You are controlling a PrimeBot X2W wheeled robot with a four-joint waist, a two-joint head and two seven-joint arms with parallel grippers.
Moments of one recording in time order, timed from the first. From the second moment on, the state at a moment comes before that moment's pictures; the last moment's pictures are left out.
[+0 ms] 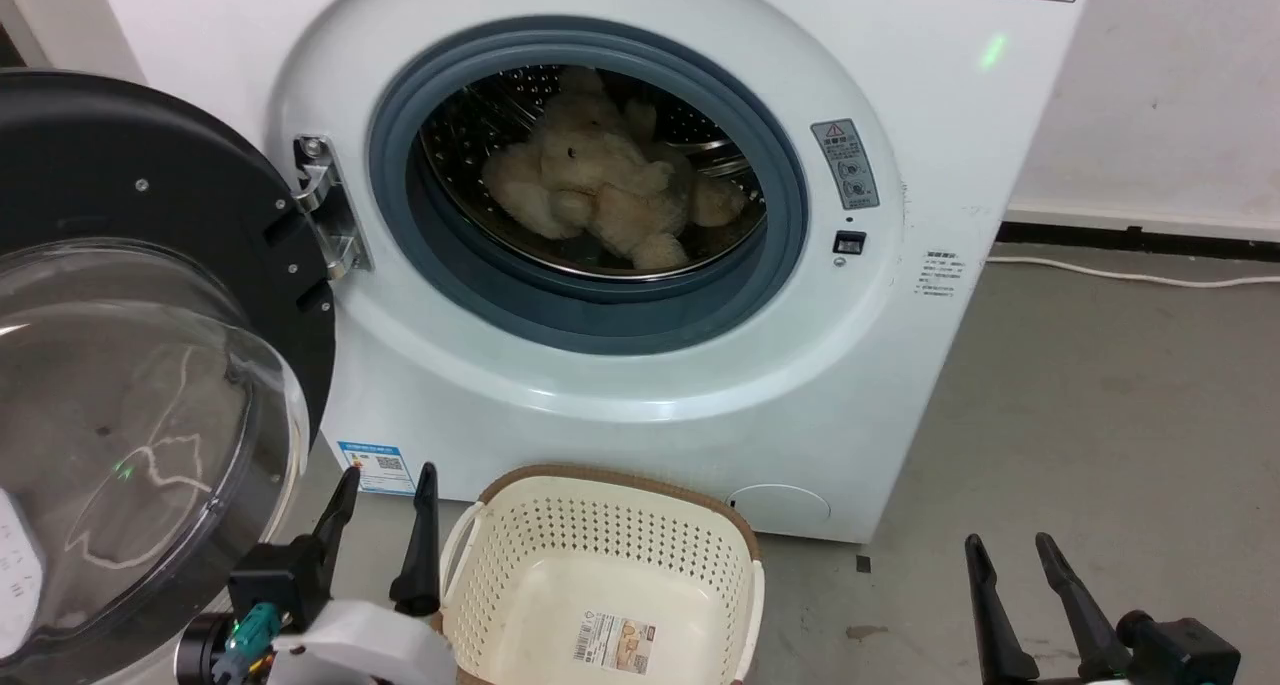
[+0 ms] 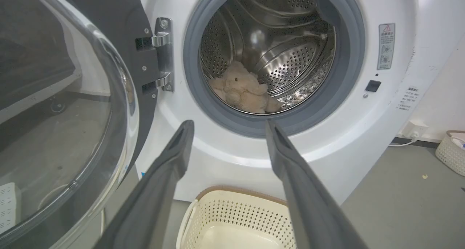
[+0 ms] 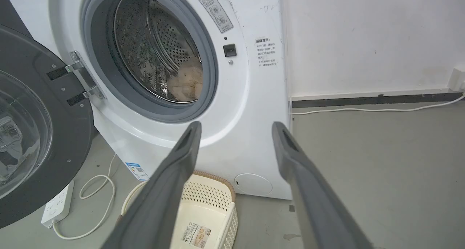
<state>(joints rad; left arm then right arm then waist) -0.06 0.18 -0.16 0.18 -0.34 0.04 -0.21 0.10 -0.05 0.02 0.14 0.25 0.13 -0.26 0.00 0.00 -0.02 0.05</state>
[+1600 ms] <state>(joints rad) 0.03 0.20 -0.15 0.09 -0.36 0.07 -0.16 0.13 -0.05 0.01 0.12 0.20 0.13 -0.20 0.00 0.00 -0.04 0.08</state>
